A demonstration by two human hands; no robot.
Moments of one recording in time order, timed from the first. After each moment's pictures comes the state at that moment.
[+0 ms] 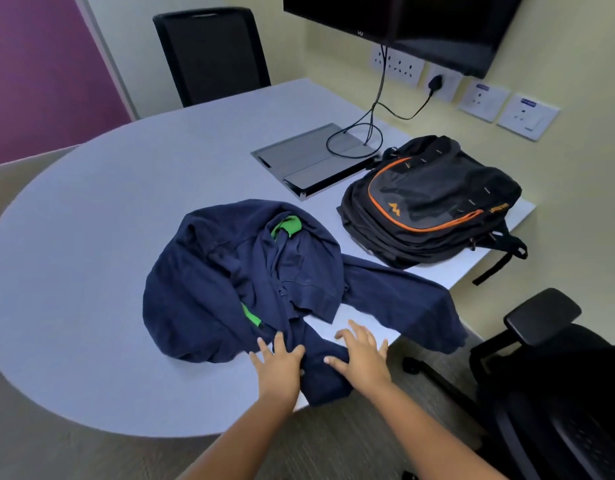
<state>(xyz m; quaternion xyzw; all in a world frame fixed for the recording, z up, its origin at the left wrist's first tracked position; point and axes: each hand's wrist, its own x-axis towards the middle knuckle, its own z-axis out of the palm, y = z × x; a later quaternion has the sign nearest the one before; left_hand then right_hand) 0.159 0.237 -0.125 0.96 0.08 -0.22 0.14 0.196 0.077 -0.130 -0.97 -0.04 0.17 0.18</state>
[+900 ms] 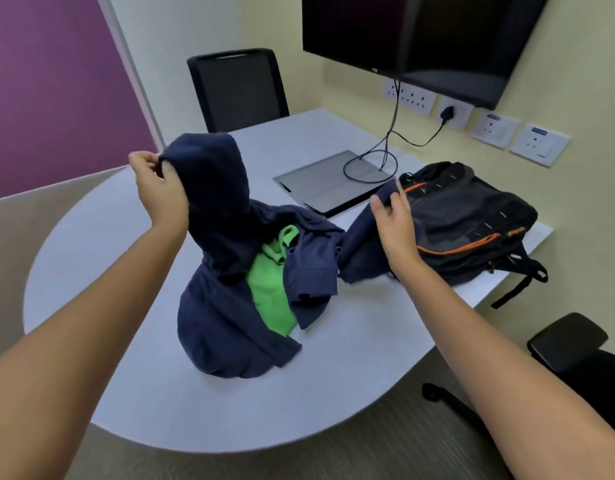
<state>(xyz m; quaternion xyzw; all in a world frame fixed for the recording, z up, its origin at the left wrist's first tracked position) 0.298 0.438 0.120 0.72 0.24 0.40 0.52 0.332 0.127 0.078 -0.83 -0.03 -0.13 0.54</state>
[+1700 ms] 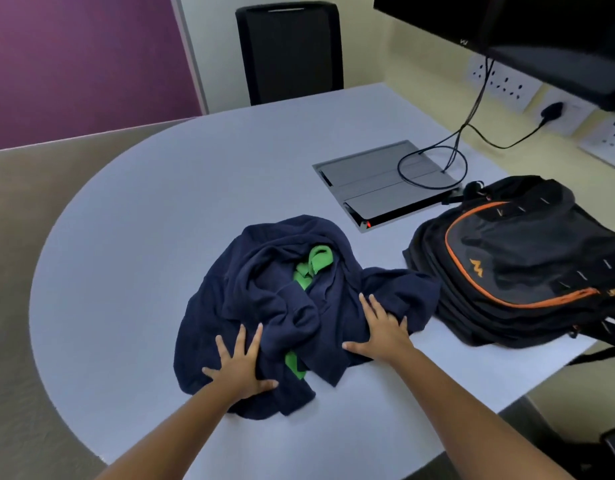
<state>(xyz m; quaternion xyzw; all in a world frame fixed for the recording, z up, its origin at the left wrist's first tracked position) 0.236 0.394 -0.131 0.90 0.22 -0.32 0.22 0.378 0.145 -0.105 -0.94 -0.15 0.29 0.06</state>
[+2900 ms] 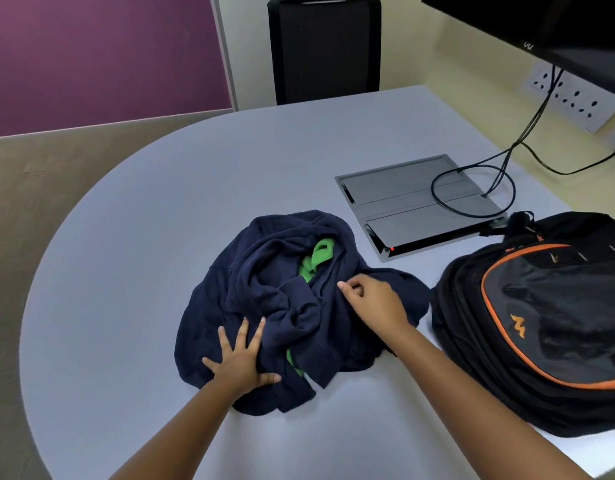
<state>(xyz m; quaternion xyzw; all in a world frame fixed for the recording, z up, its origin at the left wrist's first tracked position) 0.315 0.414 -0.134 0.89 0.27 -0.30 0.22 0.480 0.225 -0.051 -0.93 -0.15 0.18 0.28</state>
